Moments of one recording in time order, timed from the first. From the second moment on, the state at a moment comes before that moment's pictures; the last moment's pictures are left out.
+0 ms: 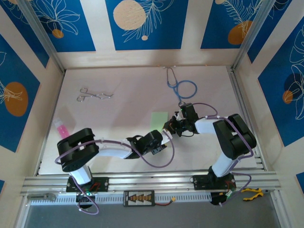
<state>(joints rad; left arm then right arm) -1.15 1.69 0.78 0.17 -0.30 0.14 0.39 1.67 0.66 0.08 -0.70 1.05</state>
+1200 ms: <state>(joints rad) -1.11 1.69 0.83 0.06 -0.25 0.00 0.36 1.53 0.67 -0.11 -0.61 0.96</state>
